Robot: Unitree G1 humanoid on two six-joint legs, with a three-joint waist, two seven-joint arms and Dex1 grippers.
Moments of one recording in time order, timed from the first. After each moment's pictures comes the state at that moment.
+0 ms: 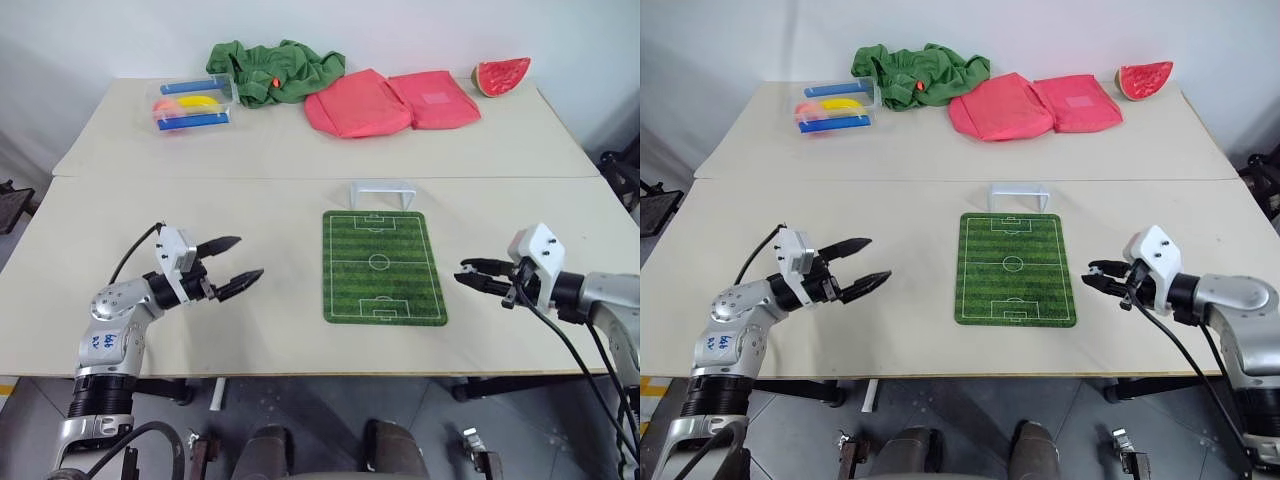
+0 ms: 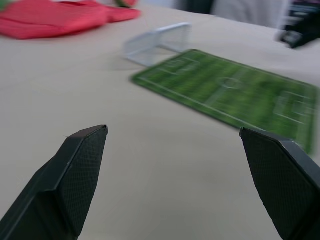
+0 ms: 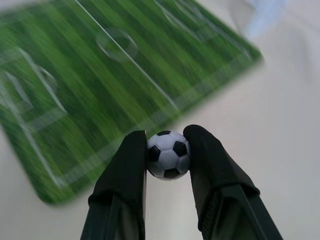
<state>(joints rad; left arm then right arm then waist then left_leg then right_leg) -0.30 0.55 0.16 0.19 -0.43 0.10 -1.07 -0.32 -0.89 -0.11 -0.04 0.39 0.41 1.08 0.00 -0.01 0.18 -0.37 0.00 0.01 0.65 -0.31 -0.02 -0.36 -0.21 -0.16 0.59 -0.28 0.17</state>
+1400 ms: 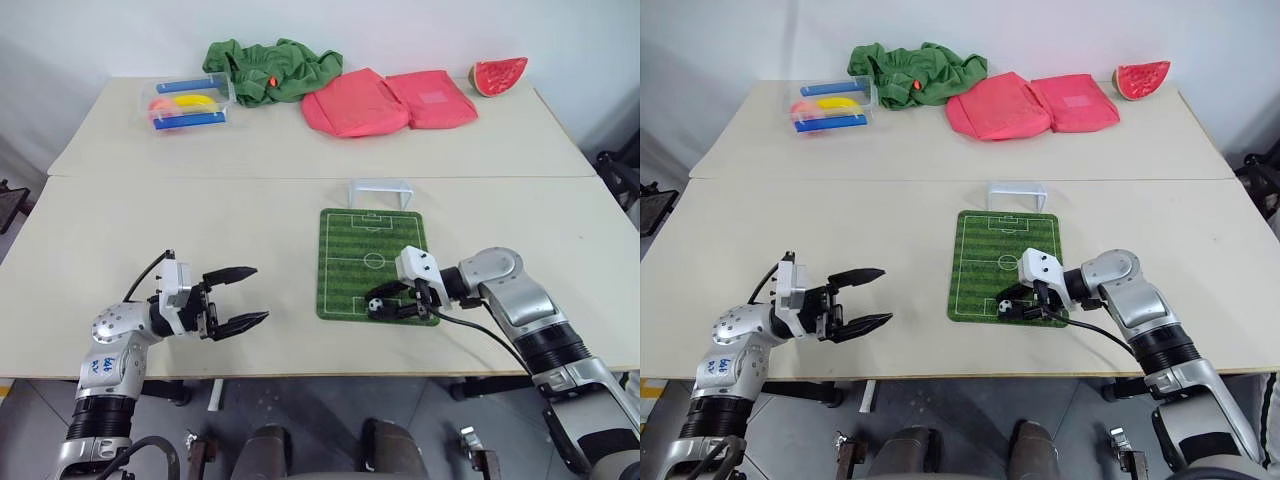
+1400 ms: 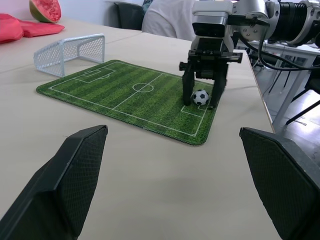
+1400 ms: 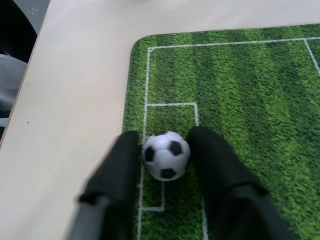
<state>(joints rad) -0.23 0.52 0.16 0.17 -0.51 0.01 -1.27 -0.62 -0.63 0.30 0.29 0.19 0.17 1.39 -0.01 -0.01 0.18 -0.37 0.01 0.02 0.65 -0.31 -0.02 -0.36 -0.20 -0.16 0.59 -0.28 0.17</state>
